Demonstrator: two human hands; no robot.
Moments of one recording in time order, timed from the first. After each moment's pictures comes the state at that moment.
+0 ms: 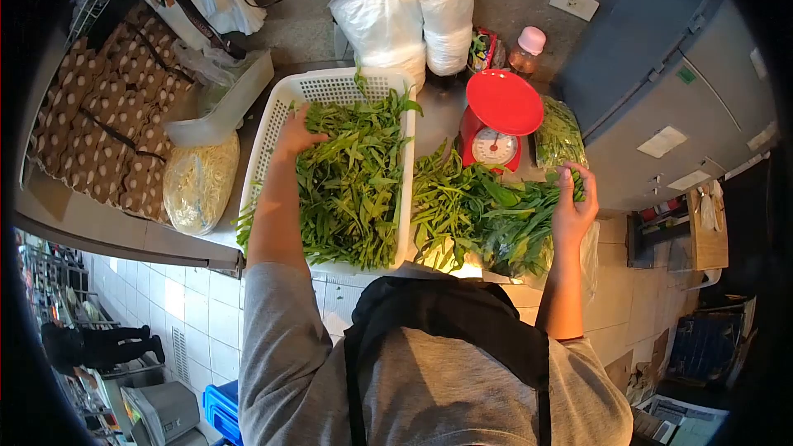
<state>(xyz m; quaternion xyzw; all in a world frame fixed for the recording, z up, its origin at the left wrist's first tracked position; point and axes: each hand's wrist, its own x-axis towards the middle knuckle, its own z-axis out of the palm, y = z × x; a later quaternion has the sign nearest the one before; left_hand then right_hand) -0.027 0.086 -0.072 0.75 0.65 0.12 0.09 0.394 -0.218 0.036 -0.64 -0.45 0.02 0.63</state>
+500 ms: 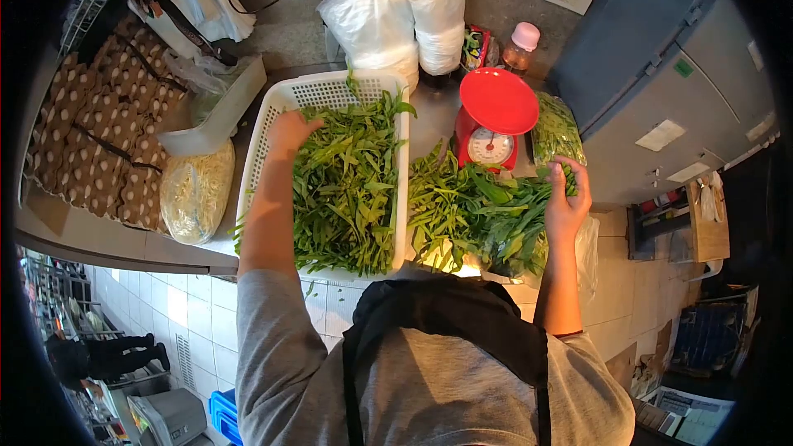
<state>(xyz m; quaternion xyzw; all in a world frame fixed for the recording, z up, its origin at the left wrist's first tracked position) -0.001 0.073 -0.014 0.75 0.66 0.06 0.05 0.387 -0.208 0.036 -0.63 -0.43 0.07 0.64</state>
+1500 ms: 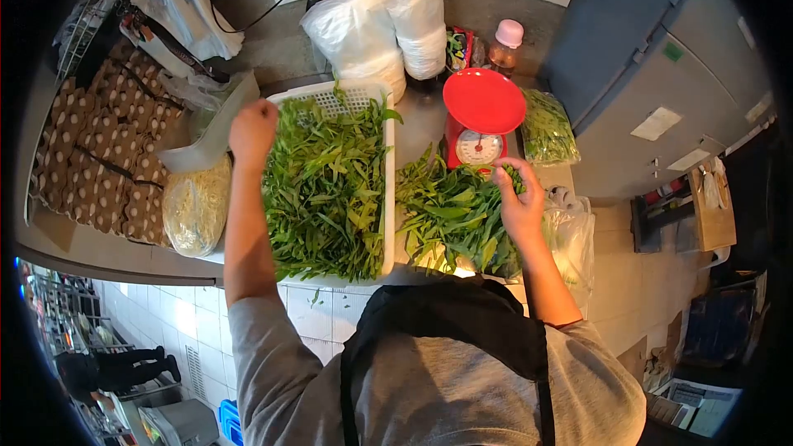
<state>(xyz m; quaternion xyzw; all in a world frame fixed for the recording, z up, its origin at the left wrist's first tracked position) 0.009 0.036 0.066 0.72 0.65 0.24 -0.07 0.369 -0.196 0.012 -0.60 -0.51 0.15 0.60</state>
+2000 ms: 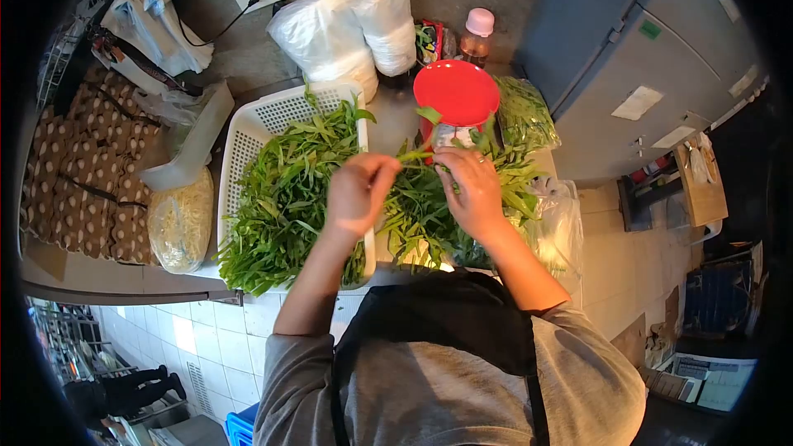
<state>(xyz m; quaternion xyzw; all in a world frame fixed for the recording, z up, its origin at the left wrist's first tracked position) 0.161 -0.114 0.044 0.78 0.39 0.38 0.30 0.348 -0.182 0.030 -0.54 -0.71 -0.10 0.44</state>
